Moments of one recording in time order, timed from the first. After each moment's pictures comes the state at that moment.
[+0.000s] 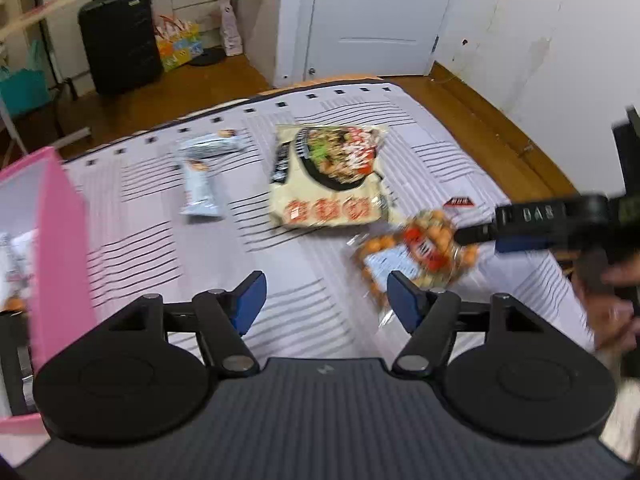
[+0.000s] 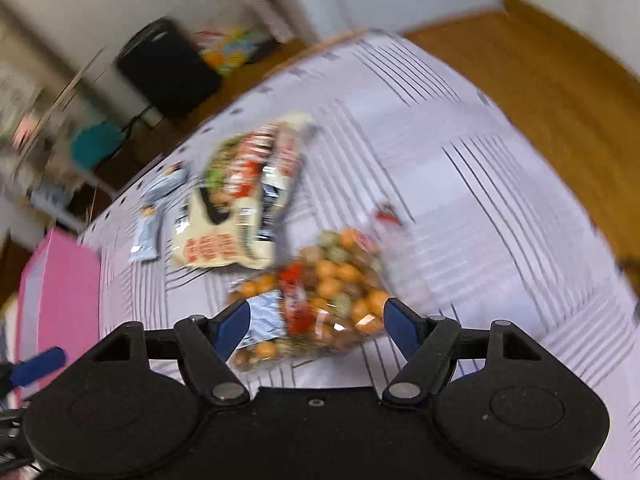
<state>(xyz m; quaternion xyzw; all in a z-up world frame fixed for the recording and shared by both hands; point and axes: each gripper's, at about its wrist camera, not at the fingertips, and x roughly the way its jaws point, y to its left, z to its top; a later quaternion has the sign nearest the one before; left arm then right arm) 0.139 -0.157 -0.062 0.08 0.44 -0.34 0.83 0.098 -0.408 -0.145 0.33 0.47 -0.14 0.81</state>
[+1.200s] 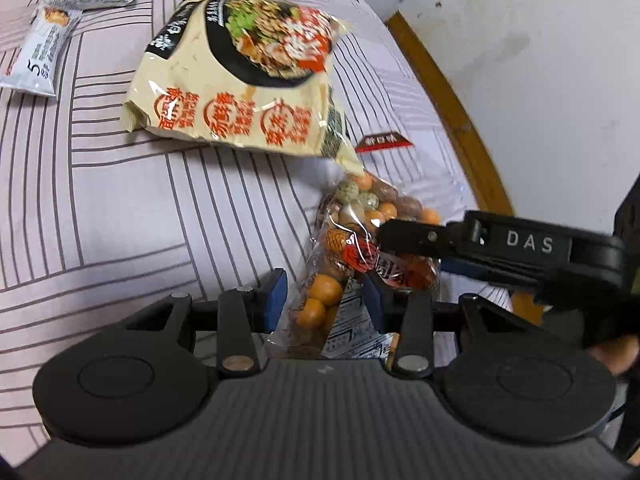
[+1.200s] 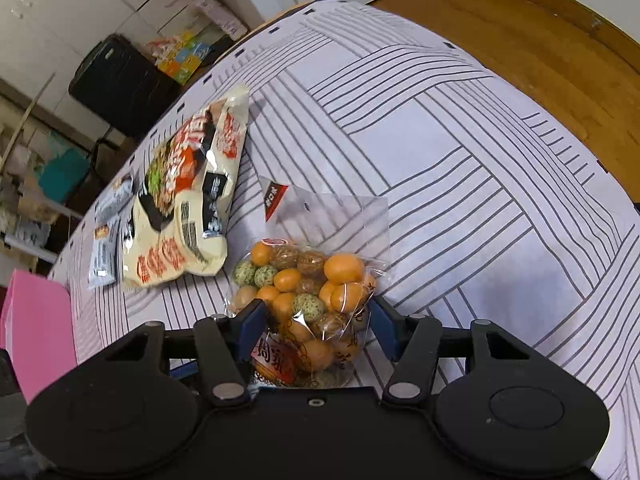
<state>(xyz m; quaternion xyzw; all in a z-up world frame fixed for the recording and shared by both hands) 0.175 -0.223 -0.173 -0.04 0.57 -0.41 0.71 0.113 -0.403 -0.187 0.34 0.48 -0.17 0.79</state>
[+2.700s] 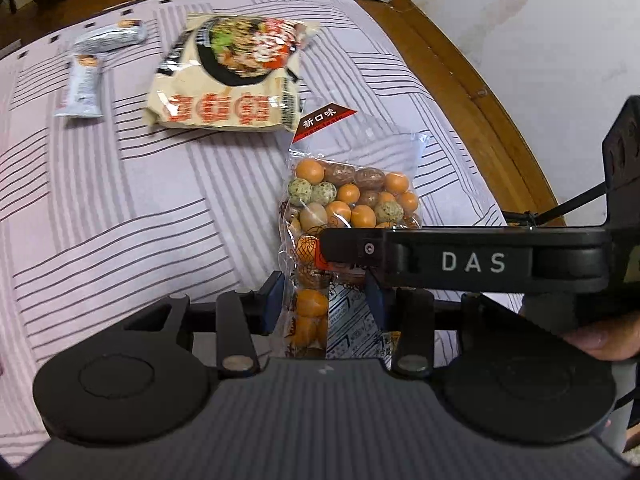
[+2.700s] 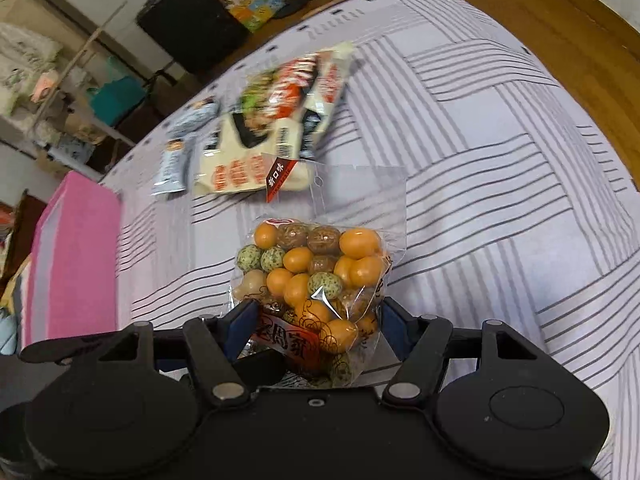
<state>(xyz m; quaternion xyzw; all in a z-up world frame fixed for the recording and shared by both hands) 0.130 -0.205 -0.108 0.05 0.56 -0.39 0.73 0.093 -0.353 -0.152 0.30 0.51 -0.06 0.80</state>
